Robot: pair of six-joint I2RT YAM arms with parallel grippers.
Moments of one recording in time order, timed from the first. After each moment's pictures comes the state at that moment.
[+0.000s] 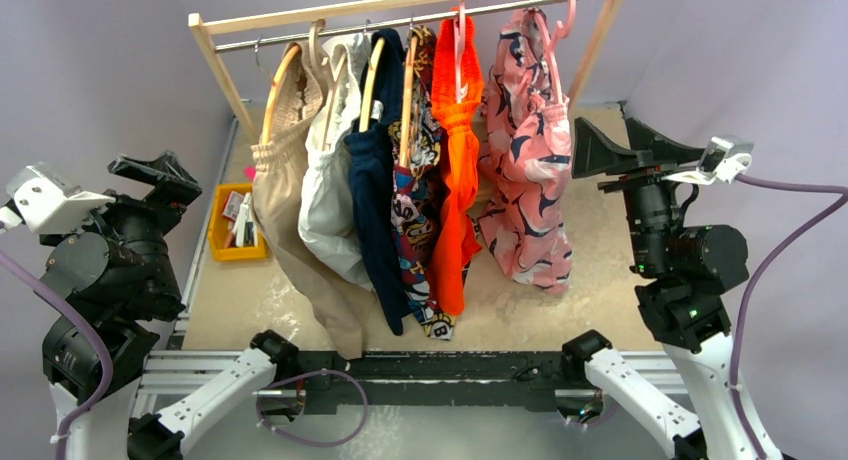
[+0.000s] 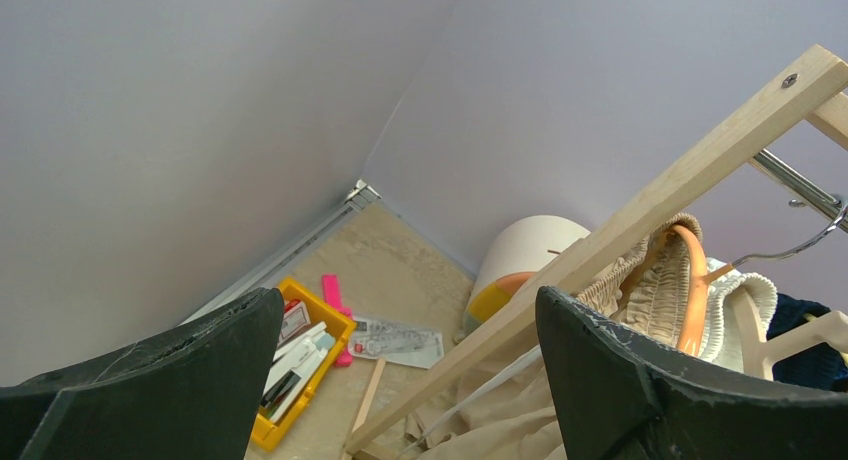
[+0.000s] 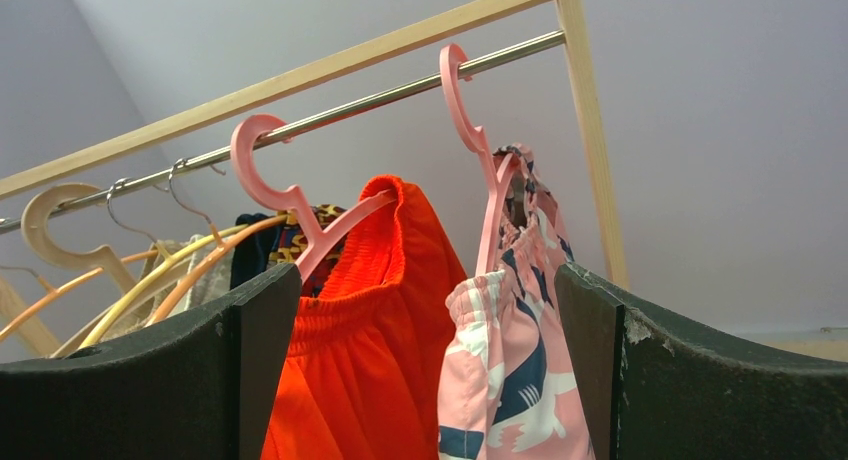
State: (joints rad) left arm -0.54 0.67 1.56 -0.76 -1.05 -0.38; right arm 0.44 0.66 1.14 -0.02 0.29 0.24
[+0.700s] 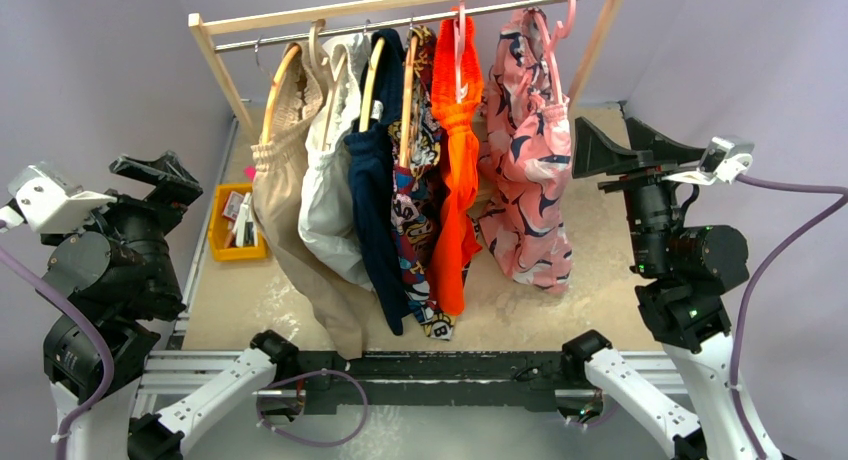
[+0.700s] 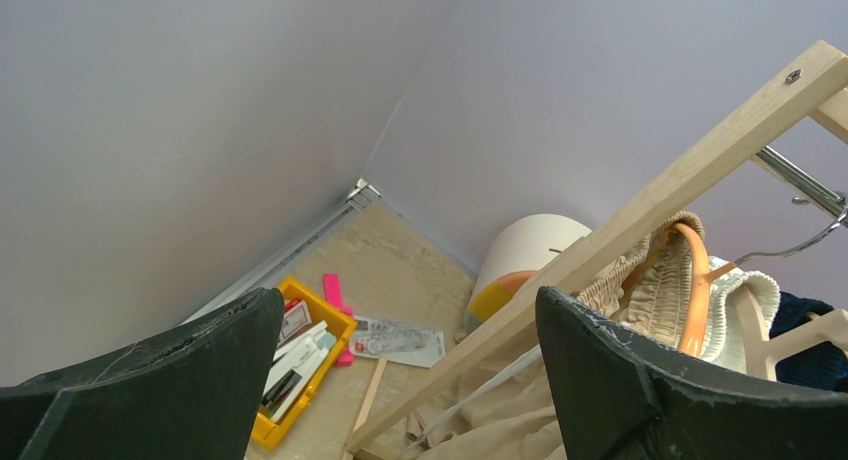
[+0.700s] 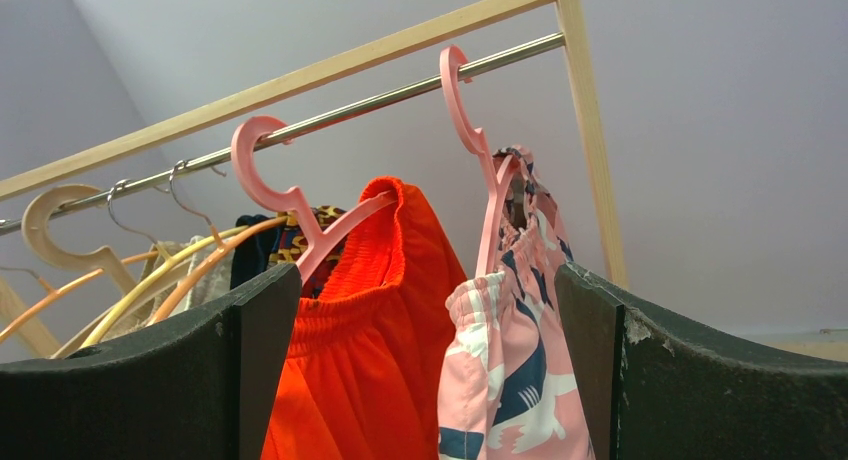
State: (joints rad) left arm -0.54 0.67 1.56 -0.76 -1.05 -0.38; right arm 0.44 0.66 1.14 -0.01 0.29 0.24
